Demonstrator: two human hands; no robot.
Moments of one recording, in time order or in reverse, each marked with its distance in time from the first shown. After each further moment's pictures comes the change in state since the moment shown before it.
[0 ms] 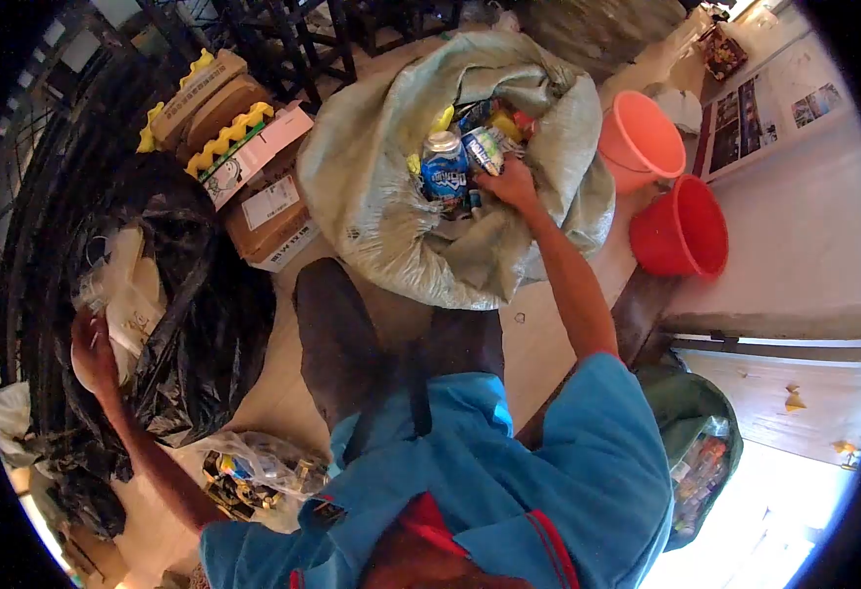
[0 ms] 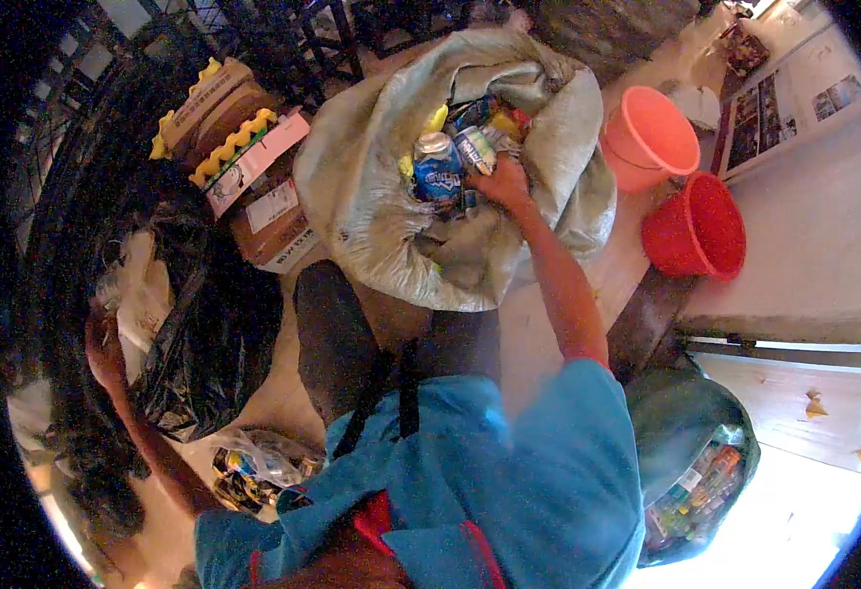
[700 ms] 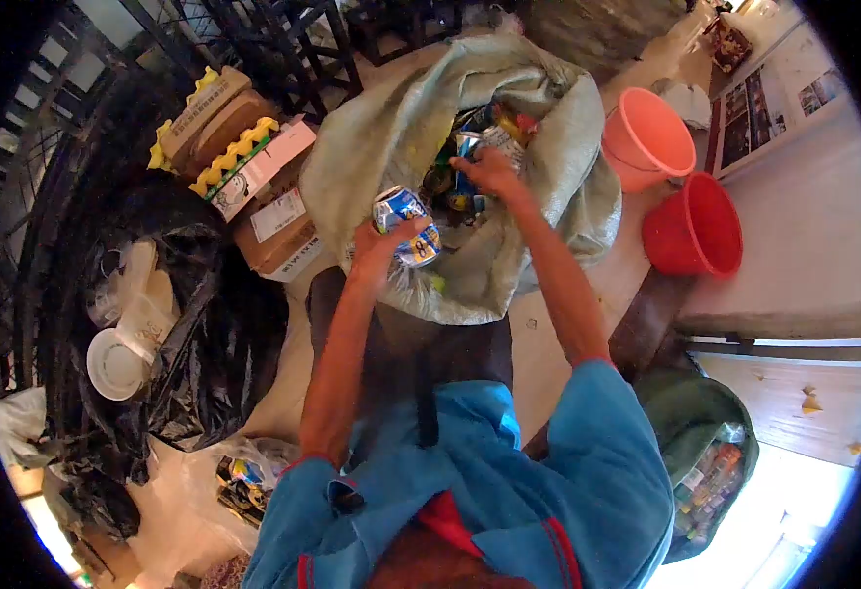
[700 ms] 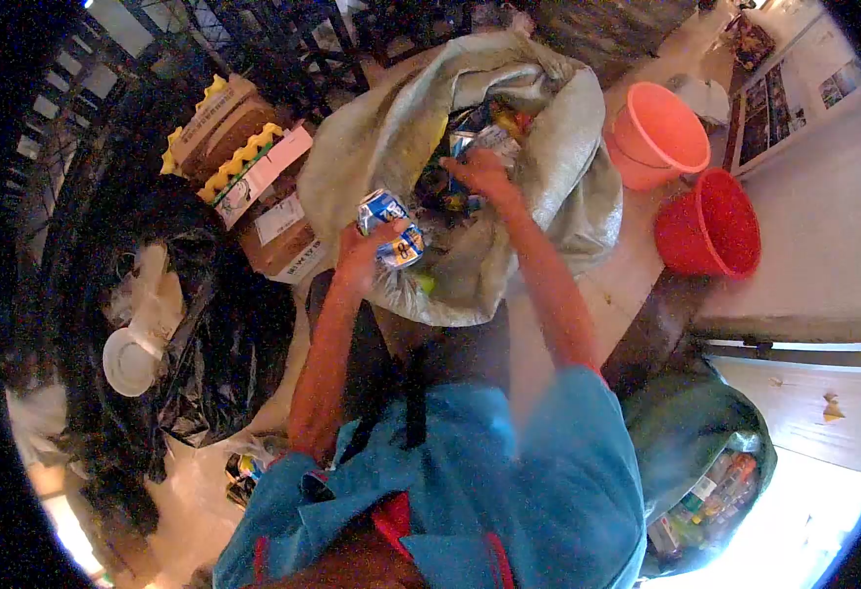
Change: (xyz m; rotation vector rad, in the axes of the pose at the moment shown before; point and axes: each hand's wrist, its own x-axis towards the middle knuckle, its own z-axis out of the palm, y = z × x) left_hand -0.121 0.302 0.279 -1.345 -0.881 -0.366; right_hand 0.020 -0.044 -0.005 0.433 -0.453 0.130
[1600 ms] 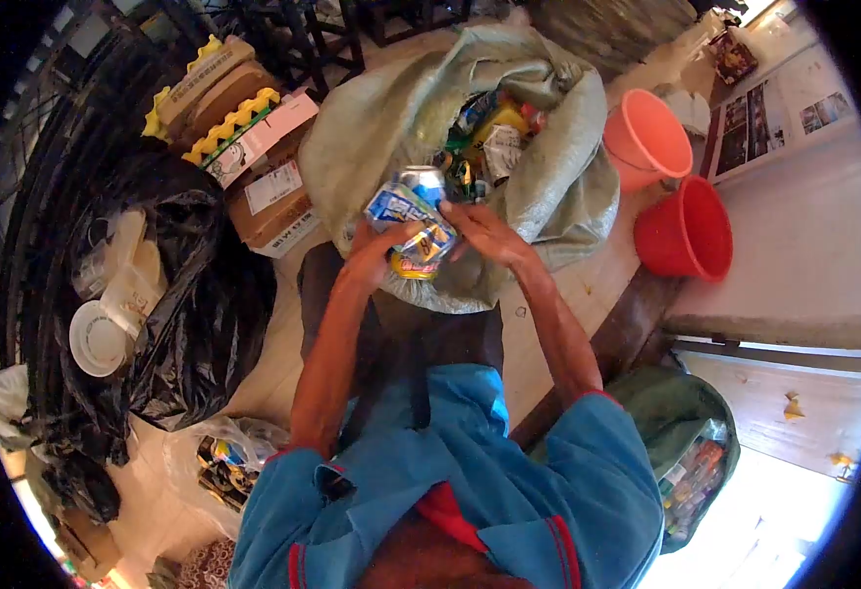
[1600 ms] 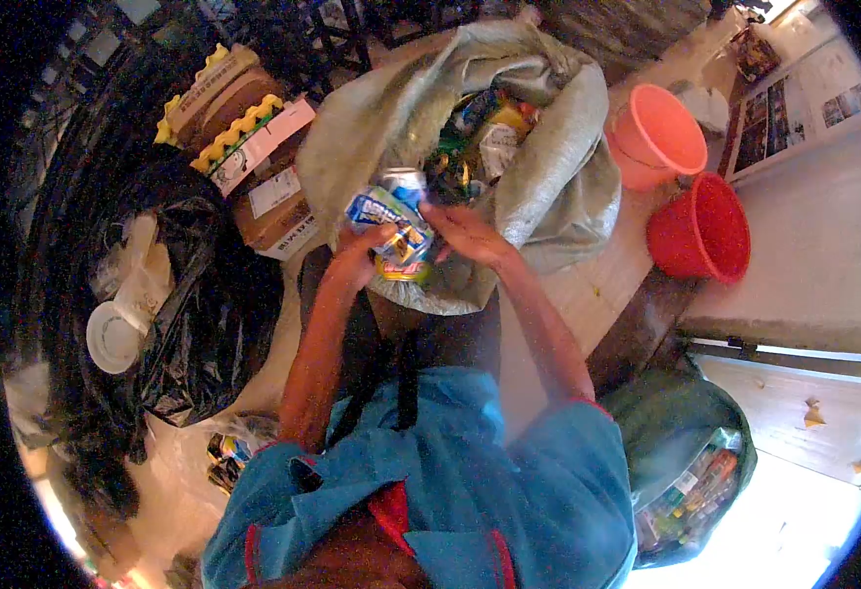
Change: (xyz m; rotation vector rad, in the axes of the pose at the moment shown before) left_hand -0.025 -0.016 -0.017 -0.245 -0.165 -0.072; right_hand -0.146 -0.041 0.049 0.373 -0.325 -0.116
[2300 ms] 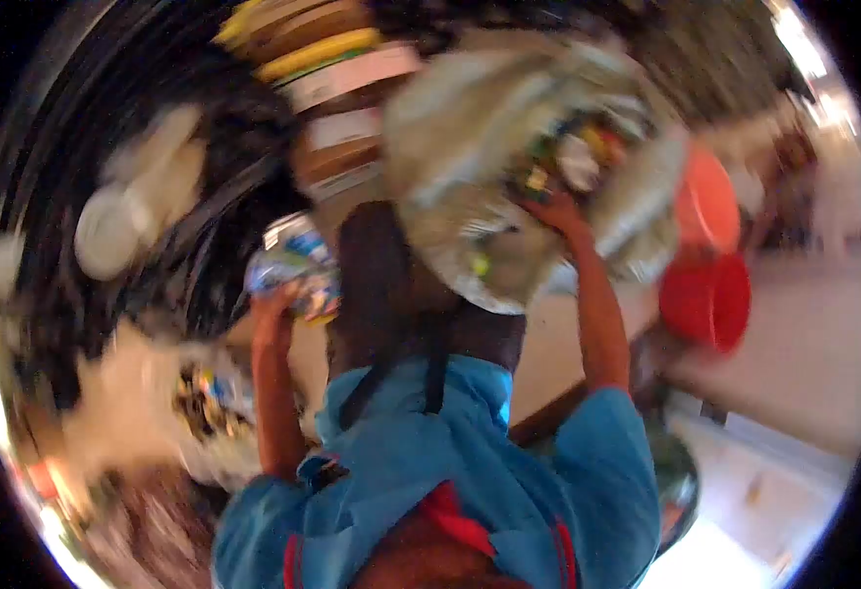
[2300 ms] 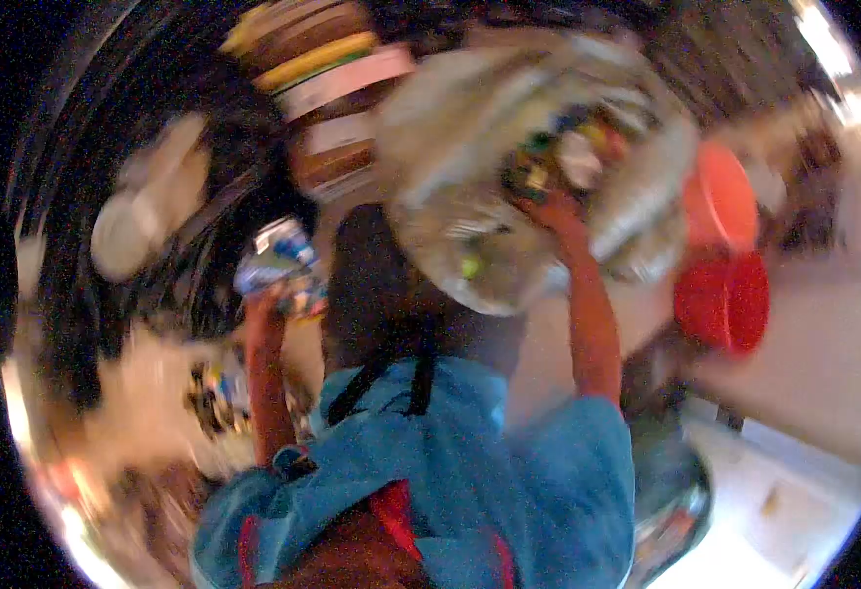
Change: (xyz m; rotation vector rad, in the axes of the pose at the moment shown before) left_hand -0.221 0.004 -0.150 0.056 0.719 0.319; right_hand 0.119 0.115 -0.084 -1.071 0.343 0.036
